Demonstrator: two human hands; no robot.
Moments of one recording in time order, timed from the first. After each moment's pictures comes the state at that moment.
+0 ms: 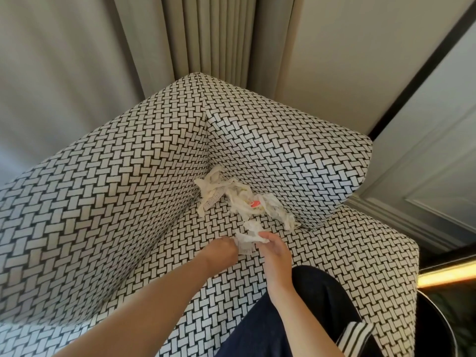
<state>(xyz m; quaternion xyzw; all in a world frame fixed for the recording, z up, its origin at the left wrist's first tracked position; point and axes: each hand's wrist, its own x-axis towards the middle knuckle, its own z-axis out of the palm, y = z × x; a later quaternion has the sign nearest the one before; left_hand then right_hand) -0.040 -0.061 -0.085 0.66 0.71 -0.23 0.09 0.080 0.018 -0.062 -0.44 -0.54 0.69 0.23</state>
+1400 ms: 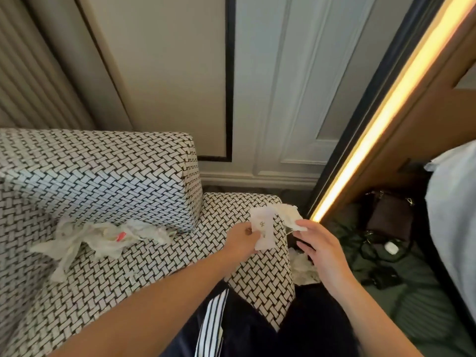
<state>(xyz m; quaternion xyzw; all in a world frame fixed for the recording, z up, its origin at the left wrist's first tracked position) 0.194 0.148 -0.019 0.34 0.70 0.37 0.51 0.368 0.167 0.013 -0.51 -0.43 0.64 0.39</state>
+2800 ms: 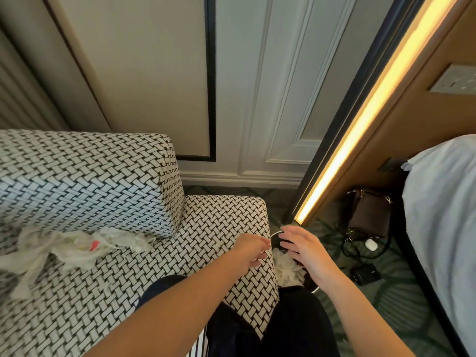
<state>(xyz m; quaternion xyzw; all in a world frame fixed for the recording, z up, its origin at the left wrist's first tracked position) 0.243 0.175 0.005 0.20 0.69 0.30 0.63 0.376 0.197 0.011 -0.60 -0.49 0.59 0.23</state>
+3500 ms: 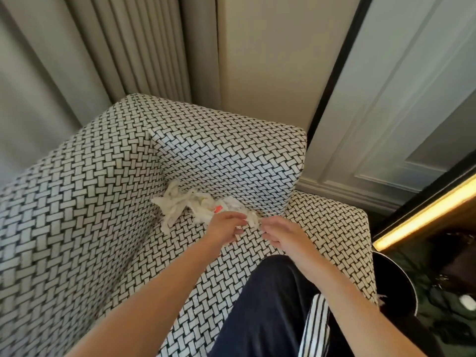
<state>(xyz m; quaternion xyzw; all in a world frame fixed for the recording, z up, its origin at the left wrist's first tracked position) -0.003 0.018 -0.003 0.16 0.72 0.48 0.48 0.147 0.082 0.025 -0.42 -0.67 0.61 0.09</state>
